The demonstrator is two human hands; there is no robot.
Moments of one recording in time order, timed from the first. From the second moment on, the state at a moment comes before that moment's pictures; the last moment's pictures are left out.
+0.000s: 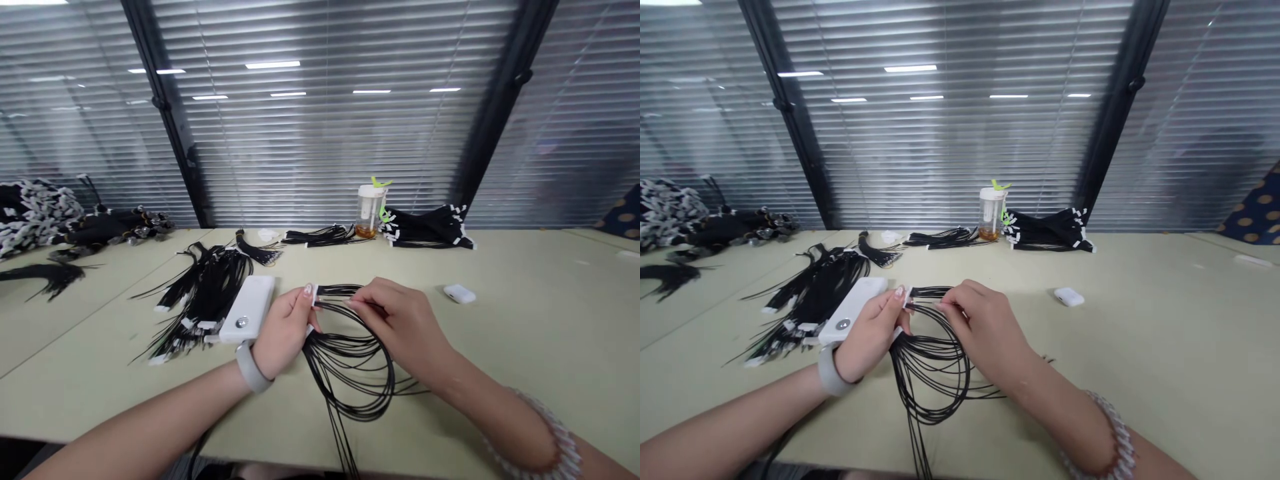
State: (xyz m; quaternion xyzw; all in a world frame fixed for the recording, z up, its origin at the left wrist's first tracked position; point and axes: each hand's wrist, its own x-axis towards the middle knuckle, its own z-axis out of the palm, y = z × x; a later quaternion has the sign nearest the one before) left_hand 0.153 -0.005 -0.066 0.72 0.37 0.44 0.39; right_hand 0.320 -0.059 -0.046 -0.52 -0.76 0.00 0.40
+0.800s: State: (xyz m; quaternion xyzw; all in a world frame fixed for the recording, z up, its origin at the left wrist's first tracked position) left_hand 0.150 -0.007 -0.066 0.75 0.33 0.45 0.37; right_hand 0.327 -0.056 -0.052 -0.43 -0.83 -0.18 0.31
